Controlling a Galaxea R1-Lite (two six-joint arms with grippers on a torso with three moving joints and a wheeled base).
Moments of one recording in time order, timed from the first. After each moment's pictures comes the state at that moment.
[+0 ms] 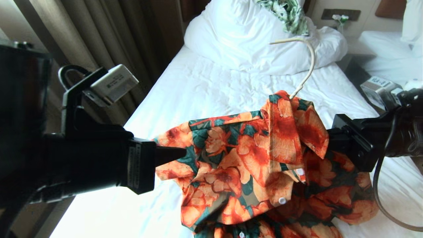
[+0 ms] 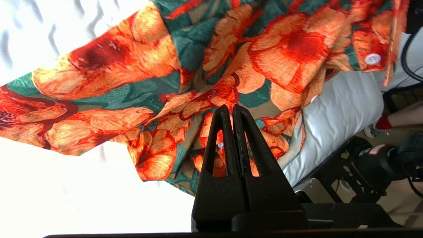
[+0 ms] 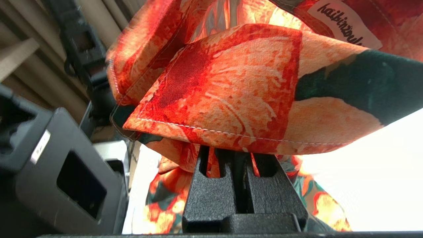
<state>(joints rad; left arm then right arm) -0.88 1.27 -1.06 0.23 0.12 -0.30 0.19 1.60 -0.87 -0.62 1.25 -0.12</state>
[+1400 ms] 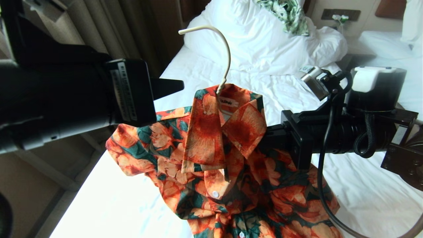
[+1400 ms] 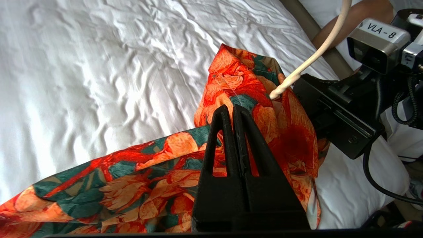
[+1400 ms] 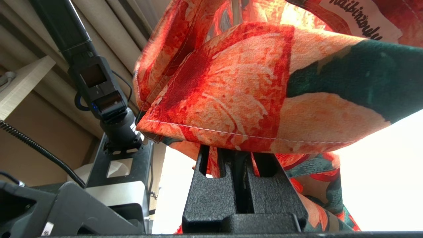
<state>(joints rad) -1.00 1.30 -1.23 0.08 0.38 -0.15 0.56 1.68 -1.04 -0.57 0.92 0.01</state>
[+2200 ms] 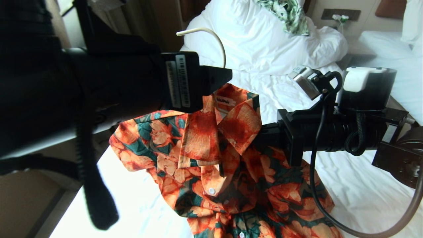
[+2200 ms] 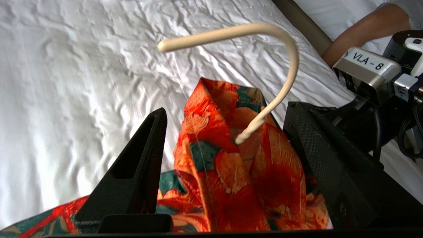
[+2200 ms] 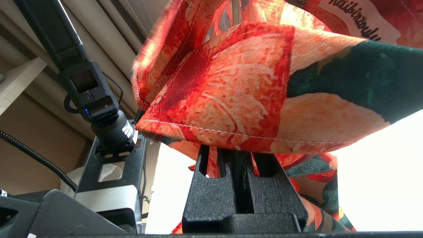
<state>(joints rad) -1.05 1.42 -1.29 -0.06 0.46 -0.05 0.56 1.70 -1.06 -0.58 0.90 0.01</state>
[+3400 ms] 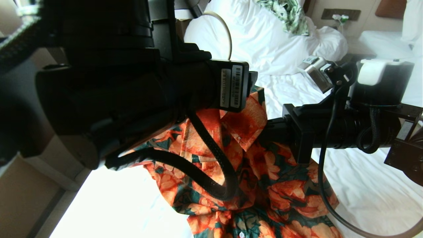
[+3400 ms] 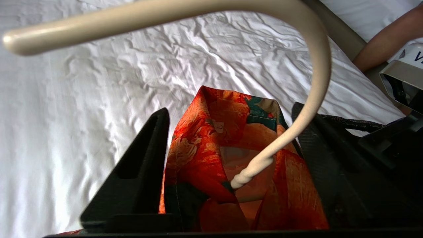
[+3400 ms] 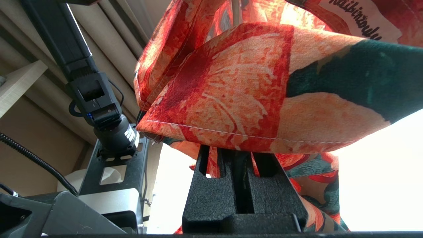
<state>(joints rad) -1.09 1.57 -1.36 -0.16 0.59 0.03 0.56 1.66 -1.06 -0.57 0.90 0.01</state>
